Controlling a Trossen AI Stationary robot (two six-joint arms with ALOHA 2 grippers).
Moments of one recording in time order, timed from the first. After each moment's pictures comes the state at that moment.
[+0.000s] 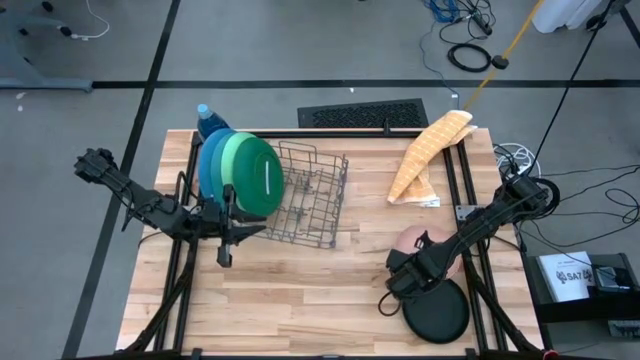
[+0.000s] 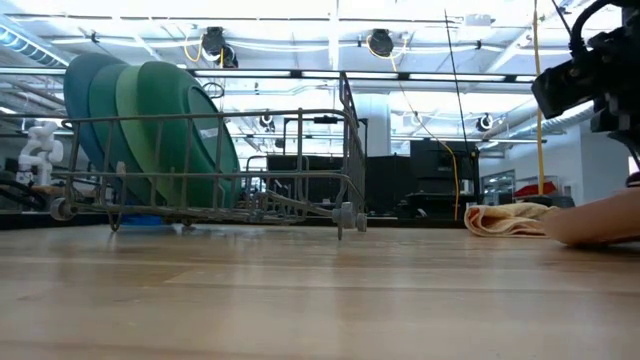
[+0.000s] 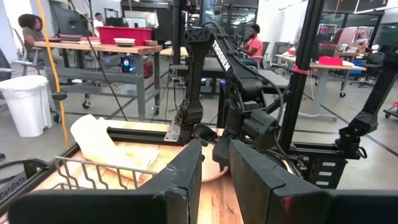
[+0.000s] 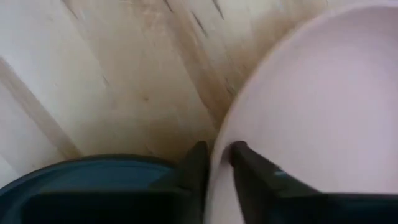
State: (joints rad) left arm -0.56 0.80 0.68 0.15 -0.58 -0.04; right arm 0.59 1.65 1.00 -0.95 0.03 1.06
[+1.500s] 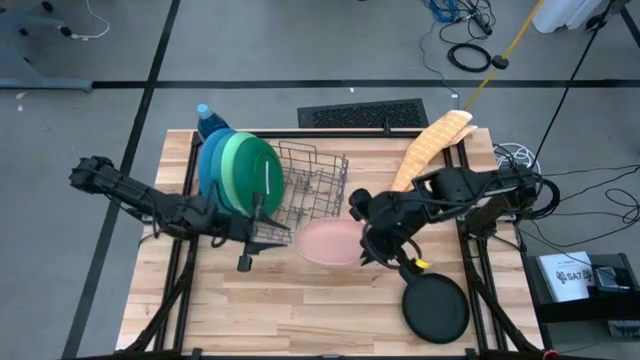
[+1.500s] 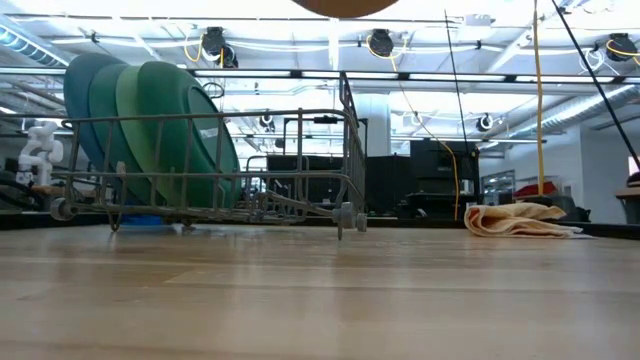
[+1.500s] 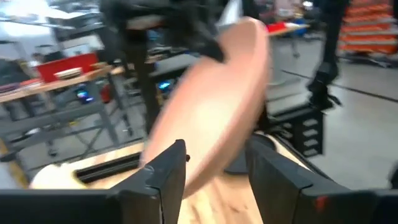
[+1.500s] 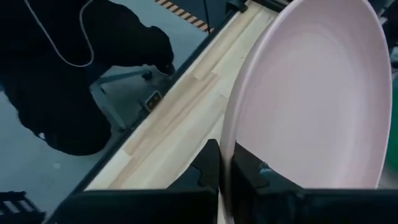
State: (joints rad) left arm -0.36 0.99 0.68 0.32 -0.15 0.25; right arm 0.29 1.69 2.08 -1.21 -0.24 -0.23
